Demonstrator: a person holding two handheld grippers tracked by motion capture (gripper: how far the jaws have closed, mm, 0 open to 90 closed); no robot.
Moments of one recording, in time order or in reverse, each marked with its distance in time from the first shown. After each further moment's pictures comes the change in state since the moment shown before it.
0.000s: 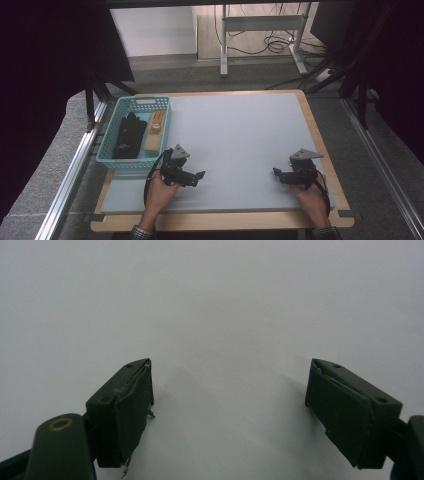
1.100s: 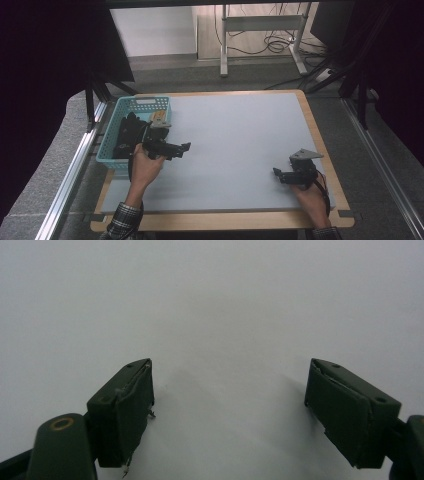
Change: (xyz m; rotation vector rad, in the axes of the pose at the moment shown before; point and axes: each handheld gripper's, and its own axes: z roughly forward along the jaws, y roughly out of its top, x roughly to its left) left arm 0.047 0.059 -0.051 -0.070 0.060 -0.082; right arm 0.000 0.000 0.000 0.000 0.004 0.000
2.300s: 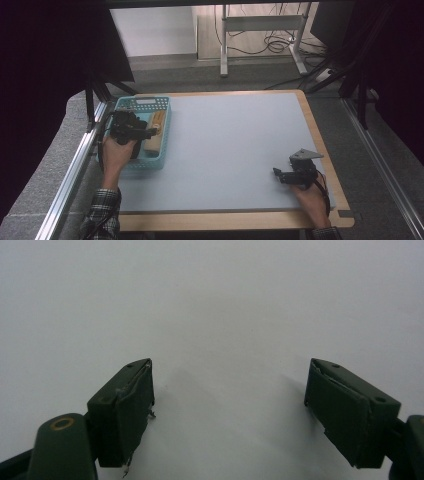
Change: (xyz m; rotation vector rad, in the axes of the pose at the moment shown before) left arm 0.098 -0.009 -0.034 0.055 0.177 -0.195; right arm 0.000 0.000 0.000 -0.001 0.001 0.001
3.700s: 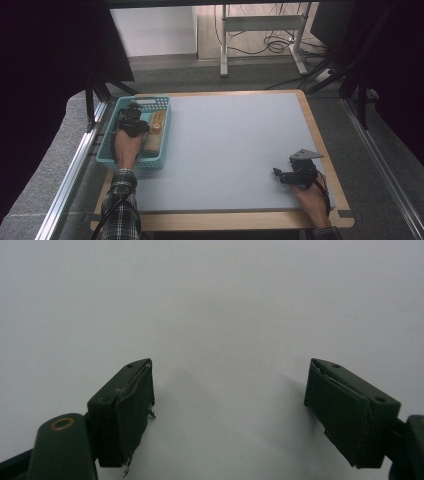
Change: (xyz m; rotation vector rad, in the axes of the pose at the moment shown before) left arm 0.036 0.013 0.070 0.251 0.258 -0.137; right arm 0.000 0.000 0.000 -0.001 0.001 0.002
